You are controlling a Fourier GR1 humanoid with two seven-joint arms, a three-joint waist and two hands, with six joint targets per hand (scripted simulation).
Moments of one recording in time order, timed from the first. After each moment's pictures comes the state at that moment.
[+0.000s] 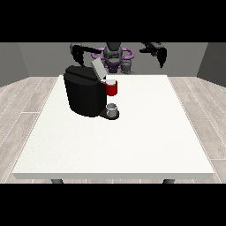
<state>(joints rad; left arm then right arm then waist) -0.35 0.02 0.23 -1.20 -0.04 -0.28 -0.10 -0.41 -0.18 -0.10 -1.25 -0.07 0.06 -0.01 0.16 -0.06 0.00</state>
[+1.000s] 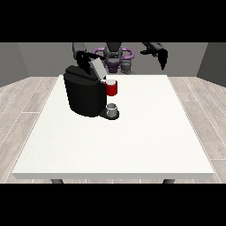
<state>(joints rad) -0.24 0.06 0.18 -1.40 0.02 -0.23 -0.06 -0.60 -0.17 -0.09 -1.08 0.00 0.07 -0.09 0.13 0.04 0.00</state>
